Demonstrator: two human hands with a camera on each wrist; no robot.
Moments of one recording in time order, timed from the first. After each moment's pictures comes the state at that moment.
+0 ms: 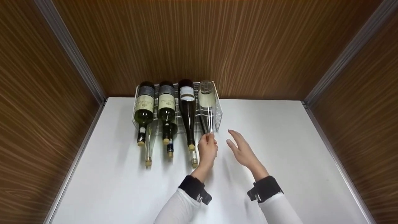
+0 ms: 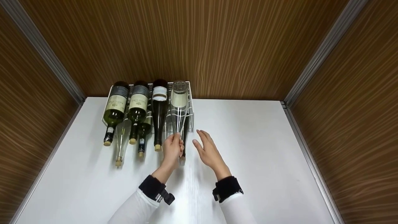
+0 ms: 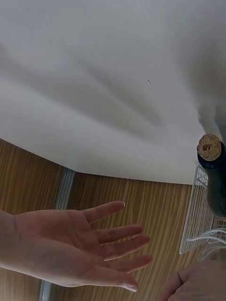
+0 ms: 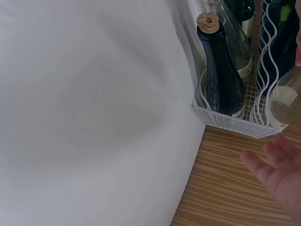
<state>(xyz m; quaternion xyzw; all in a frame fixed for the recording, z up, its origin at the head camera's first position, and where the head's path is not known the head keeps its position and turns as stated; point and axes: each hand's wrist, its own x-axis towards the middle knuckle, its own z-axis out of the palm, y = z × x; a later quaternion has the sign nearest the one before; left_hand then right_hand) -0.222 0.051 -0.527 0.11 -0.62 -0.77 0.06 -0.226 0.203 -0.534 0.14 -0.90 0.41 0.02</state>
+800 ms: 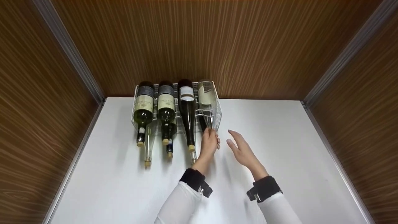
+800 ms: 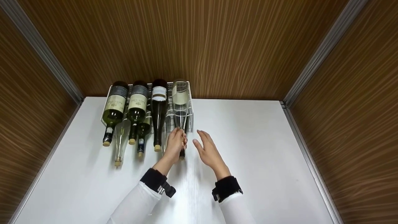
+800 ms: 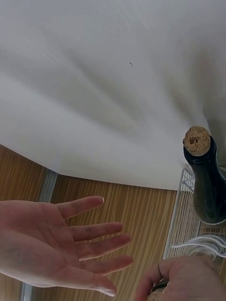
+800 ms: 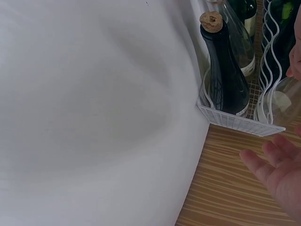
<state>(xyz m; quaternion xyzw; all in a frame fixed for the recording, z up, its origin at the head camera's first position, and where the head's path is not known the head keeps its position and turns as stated) -0.249 0.056 -0.527 0.06 -0.59 -0.81 -0.01 -0.229 0.204 -0.536 0.13 -0.90 0.41 0.01</state>
